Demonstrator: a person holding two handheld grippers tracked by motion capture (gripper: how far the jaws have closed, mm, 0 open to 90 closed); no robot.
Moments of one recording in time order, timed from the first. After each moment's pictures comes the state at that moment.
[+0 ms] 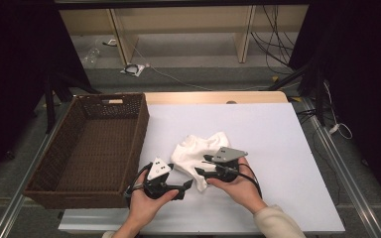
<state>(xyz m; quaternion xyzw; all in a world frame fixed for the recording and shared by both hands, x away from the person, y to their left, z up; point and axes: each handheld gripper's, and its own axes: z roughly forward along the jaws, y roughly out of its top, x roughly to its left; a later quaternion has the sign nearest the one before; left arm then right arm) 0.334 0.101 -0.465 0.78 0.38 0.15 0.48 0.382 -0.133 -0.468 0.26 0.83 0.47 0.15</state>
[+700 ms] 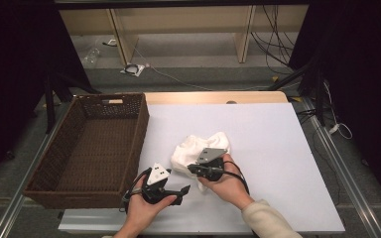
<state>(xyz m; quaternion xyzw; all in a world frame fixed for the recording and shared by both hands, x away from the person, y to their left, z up) 0.326 0.104 -0.476 0.79 0.38 0.14 0.46 0.384 -0.103 -0.464 0.23 0.87 0.41 0.13</state>
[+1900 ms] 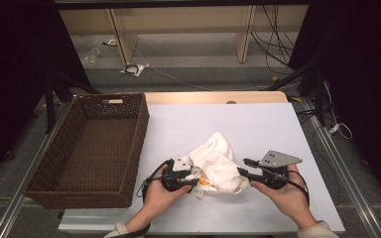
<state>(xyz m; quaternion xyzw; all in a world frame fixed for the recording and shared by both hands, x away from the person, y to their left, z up) 0.365 0.062 -0.489 0.85 0.35 0.11 0.38 0.340 -0.239 -0.428 0.30 0.82 0.44 0.19</state>
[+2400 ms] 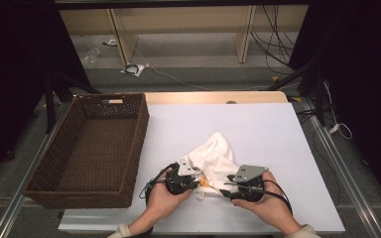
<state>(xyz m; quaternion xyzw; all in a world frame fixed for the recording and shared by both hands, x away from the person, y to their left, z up) 0.351 0.050 -0.484 0.87 0.33 0.09 0.36 0.330 -0.194 -0.462 0.25 0.89 0.36 0.14</state>
